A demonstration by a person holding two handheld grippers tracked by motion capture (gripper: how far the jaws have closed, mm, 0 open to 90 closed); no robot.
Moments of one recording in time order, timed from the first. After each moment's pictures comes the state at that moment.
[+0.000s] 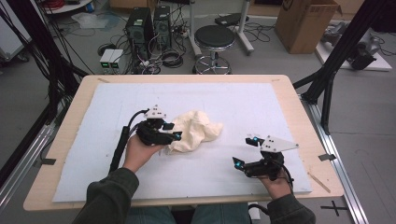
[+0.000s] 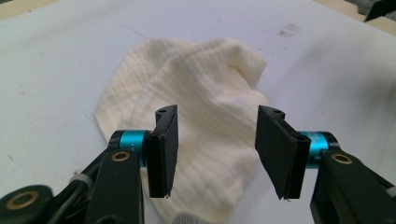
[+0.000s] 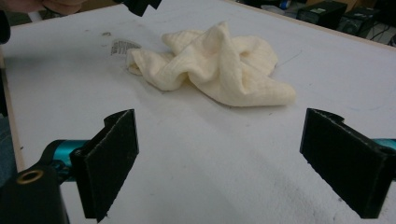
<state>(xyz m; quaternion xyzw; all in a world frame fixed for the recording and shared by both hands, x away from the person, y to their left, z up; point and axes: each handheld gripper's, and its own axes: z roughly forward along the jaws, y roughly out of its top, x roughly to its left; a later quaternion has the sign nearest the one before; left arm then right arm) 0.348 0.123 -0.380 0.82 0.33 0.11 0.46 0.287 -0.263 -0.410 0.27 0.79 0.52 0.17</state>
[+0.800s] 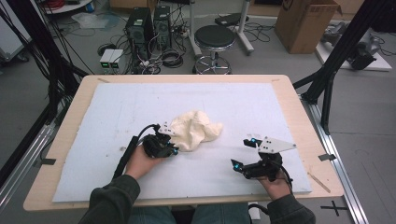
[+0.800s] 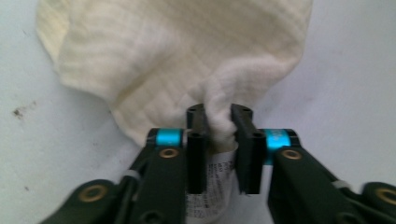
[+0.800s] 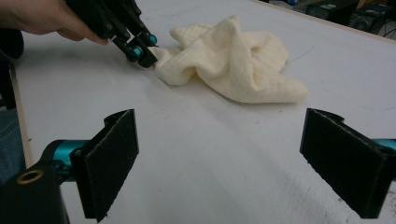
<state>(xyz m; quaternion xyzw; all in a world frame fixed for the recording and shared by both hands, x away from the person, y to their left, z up) 0.350 0.107 -0.428 0.89 0.31 0.09 0.34 0.286 -0.260 -0.412 0.26 0.80 0.51 0.16</state>
